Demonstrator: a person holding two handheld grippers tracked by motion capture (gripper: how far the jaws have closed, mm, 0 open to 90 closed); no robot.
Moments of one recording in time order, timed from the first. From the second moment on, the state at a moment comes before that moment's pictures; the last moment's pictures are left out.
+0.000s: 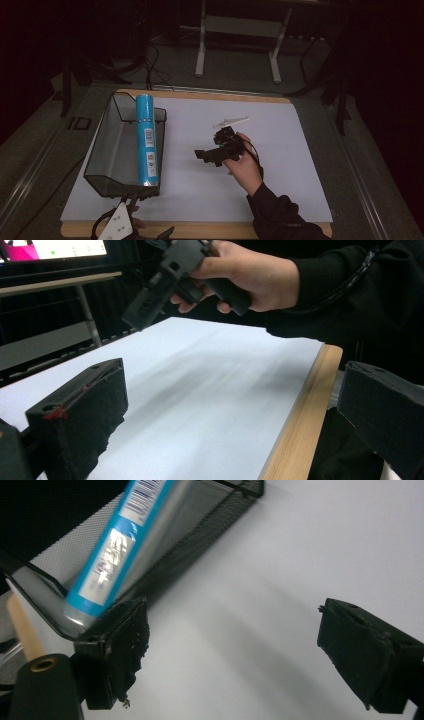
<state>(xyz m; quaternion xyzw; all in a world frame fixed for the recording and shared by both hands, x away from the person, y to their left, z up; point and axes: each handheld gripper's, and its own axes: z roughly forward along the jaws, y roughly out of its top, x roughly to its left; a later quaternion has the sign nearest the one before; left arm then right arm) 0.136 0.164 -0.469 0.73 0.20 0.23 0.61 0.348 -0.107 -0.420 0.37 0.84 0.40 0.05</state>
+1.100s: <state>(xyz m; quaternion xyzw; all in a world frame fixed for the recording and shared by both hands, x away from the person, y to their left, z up) 0.136 0.162 -0.470 0.74 0.20 0.23 0.60 0.302 -0.191 -0.463 0.37 0.84 0.39 0.07</state>
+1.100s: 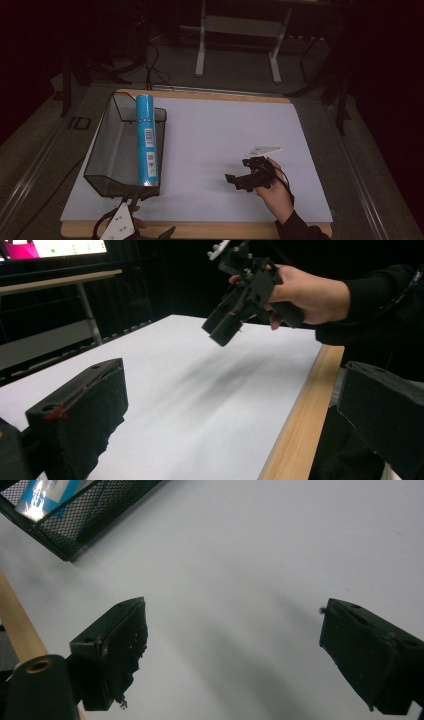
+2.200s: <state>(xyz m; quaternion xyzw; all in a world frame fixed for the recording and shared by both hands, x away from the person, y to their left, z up) 0.136 0.161 -0.470 0.74 0.20 0.22 0.60 0.281 -0.237 -0.486 0.39 0.83 0.38 0.11</state>
